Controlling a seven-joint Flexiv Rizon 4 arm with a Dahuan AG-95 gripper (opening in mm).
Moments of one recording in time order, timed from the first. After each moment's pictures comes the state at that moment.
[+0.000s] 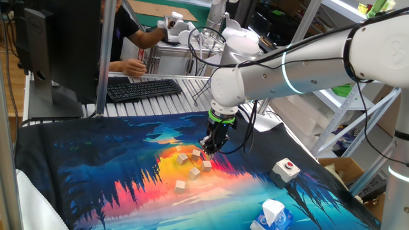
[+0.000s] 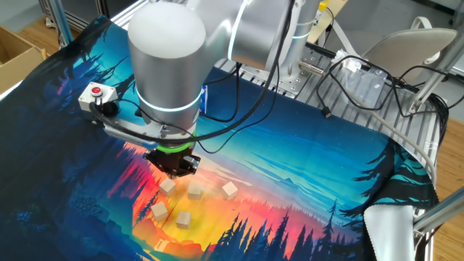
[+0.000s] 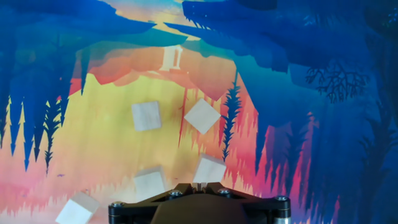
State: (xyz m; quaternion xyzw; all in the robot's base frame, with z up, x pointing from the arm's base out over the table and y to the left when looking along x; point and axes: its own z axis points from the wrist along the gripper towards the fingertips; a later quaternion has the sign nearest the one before) arm 0.608 -0.024 0.069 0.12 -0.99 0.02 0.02
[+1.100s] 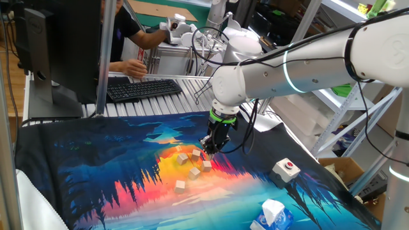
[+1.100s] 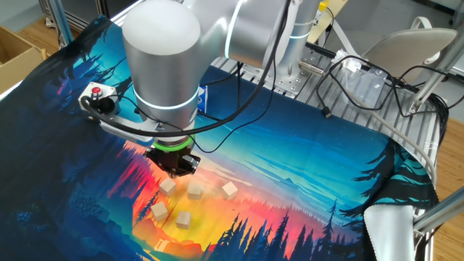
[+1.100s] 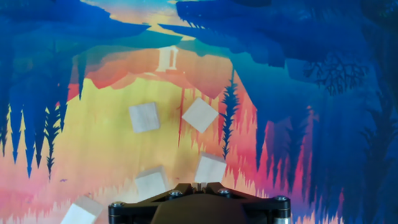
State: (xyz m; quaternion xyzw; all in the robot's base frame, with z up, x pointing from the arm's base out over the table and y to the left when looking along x) arm 0.609 -0.023 0.068 0.09 -1.00 0.02 0.03
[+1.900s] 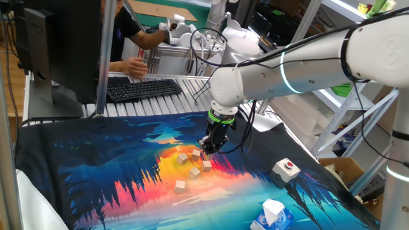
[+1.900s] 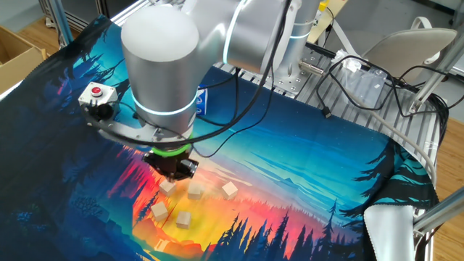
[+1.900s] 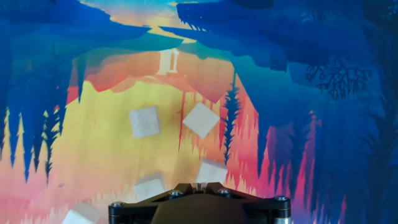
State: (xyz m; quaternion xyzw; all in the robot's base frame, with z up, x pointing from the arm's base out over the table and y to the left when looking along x) arm 0.621 -0.024 0.059 0.10 -0.99 0.02 0.02
